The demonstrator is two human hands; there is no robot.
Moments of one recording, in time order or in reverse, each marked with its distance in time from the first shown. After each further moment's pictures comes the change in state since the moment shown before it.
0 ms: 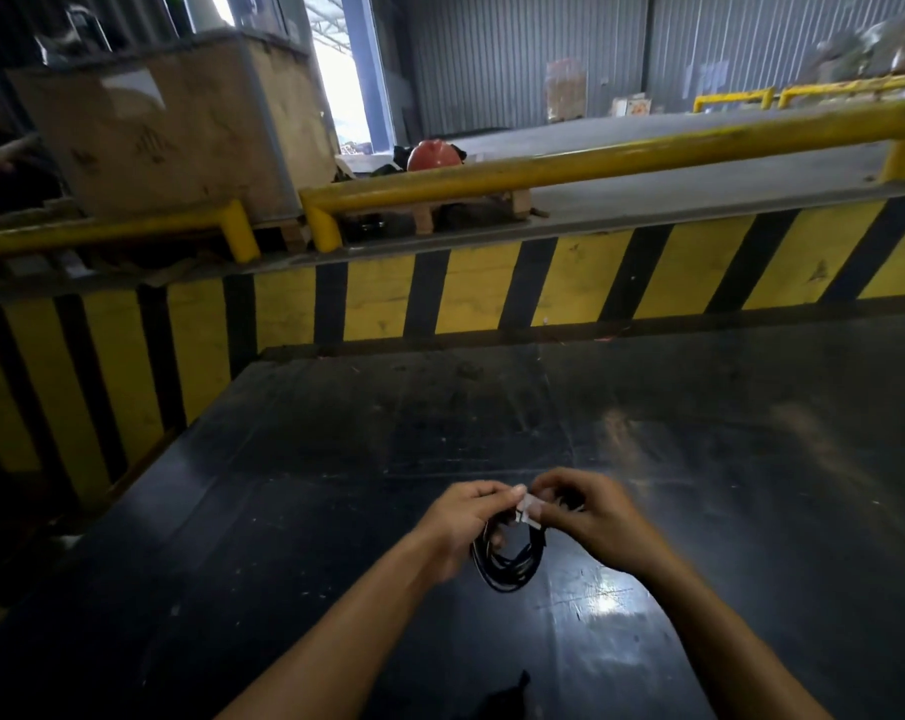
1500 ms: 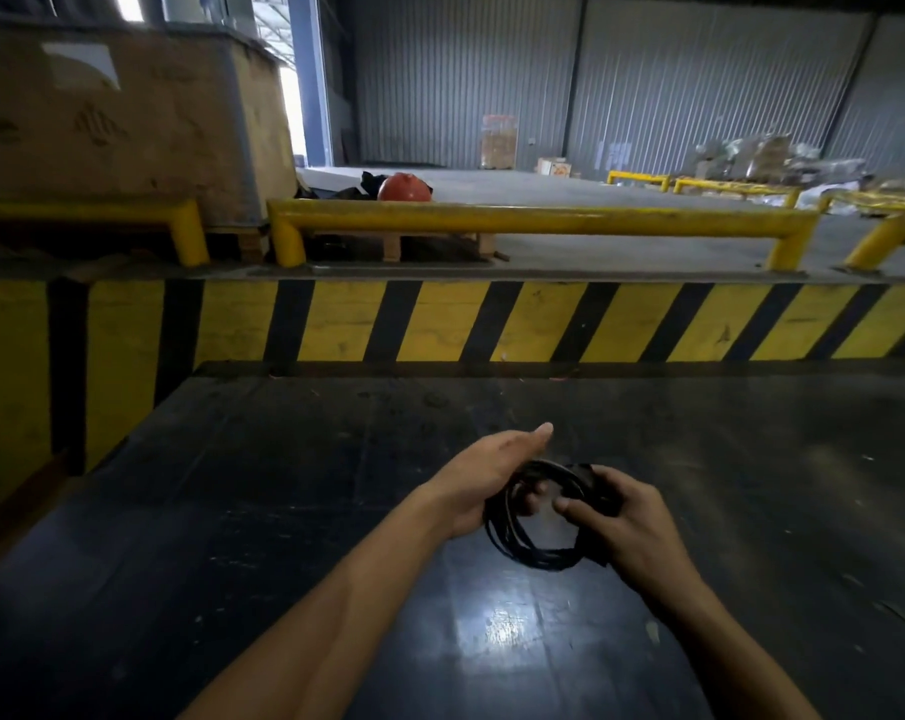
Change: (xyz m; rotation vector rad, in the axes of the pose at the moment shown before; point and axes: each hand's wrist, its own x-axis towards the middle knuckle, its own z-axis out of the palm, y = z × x) left_hand -0.014 0.080 -0.046 -0.111 -0.327 0.132; right_hand -0.013 -0.101 0.026 0.074 0.431 0.078
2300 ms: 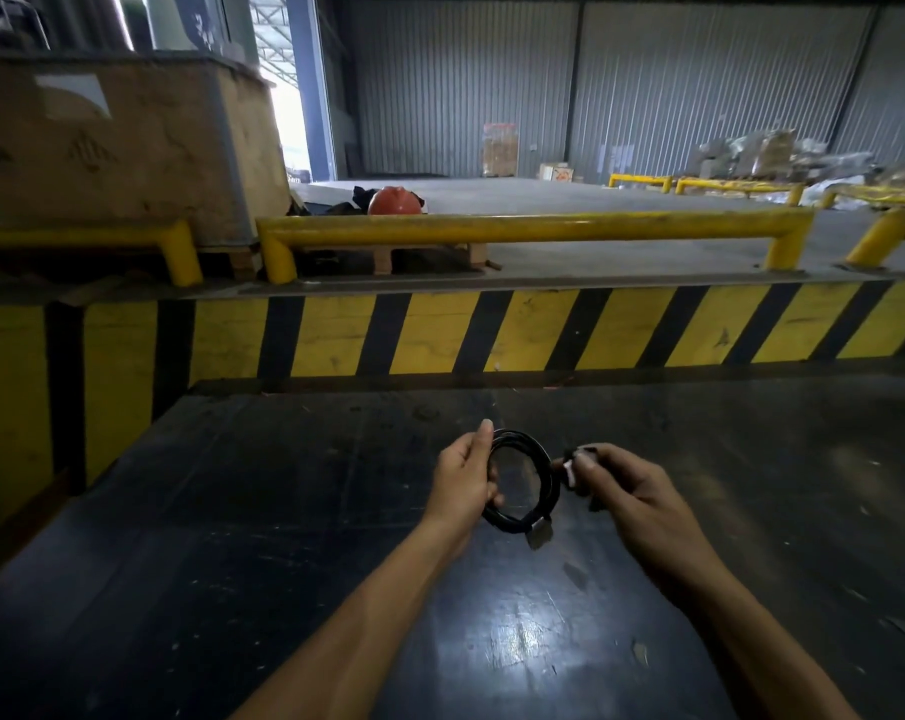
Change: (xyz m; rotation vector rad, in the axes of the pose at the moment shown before) left_hand 0.034 -0.016 0.025 -0.006 0.461 0.233; right_hand 0.022 -0.013 -0.047 0.145 -0.093 -0.127
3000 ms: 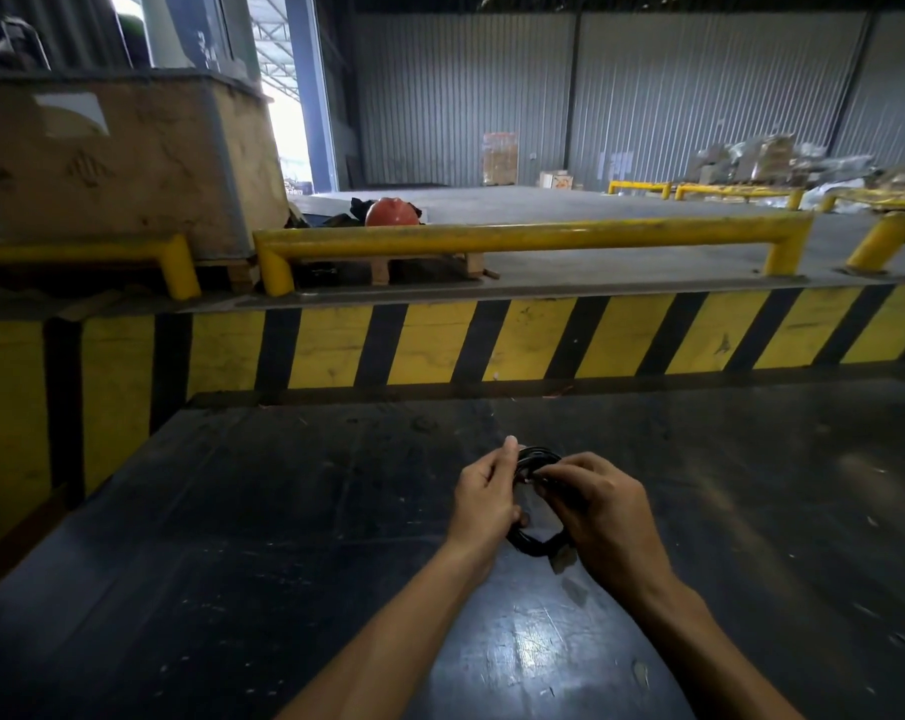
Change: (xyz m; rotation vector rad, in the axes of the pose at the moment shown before) left_hand -0.001 -0.006 0.029 0.060 -0.060 0.052; right_hand 0.021 0.025 0.010 -0.639 0.155 -0.382
